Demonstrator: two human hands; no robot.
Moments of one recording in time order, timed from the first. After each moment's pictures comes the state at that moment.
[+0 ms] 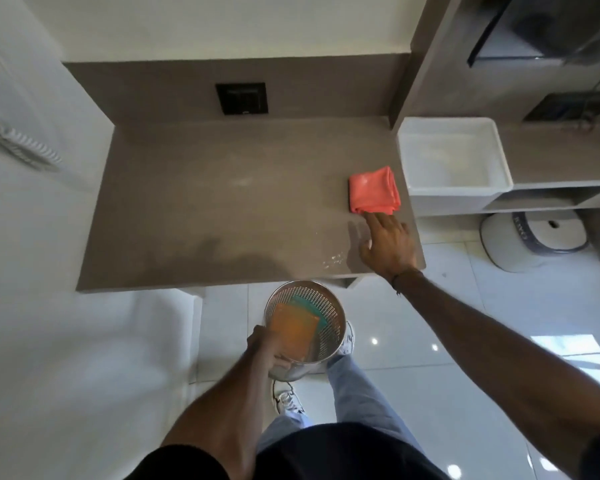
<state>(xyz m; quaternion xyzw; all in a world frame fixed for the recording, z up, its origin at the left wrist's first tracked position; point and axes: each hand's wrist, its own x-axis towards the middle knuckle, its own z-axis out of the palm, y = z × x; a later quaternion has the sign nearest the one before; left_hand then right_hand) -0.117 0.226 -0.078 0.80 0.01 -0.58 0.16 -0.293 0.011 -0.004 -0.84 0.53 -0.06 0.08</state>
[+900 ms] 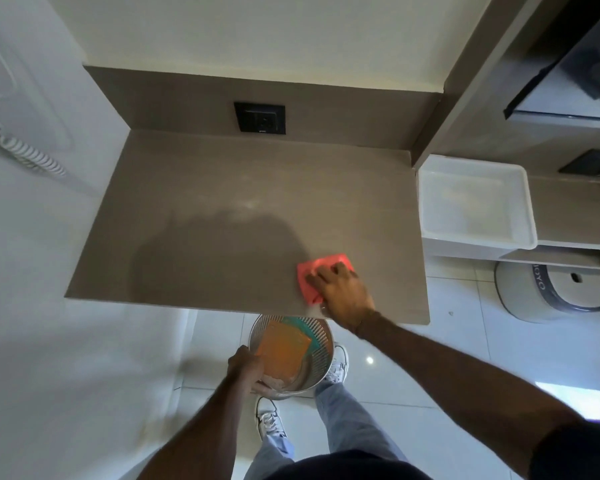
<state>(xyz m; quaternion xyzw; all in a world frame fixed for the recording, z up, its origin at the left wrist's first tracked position) -0.100 0.211 -0.109 0.83 -0.01 -0.54 0.13 -0.236 0.009 -0.037 -0.94 0.30 0.14 0.09</state>
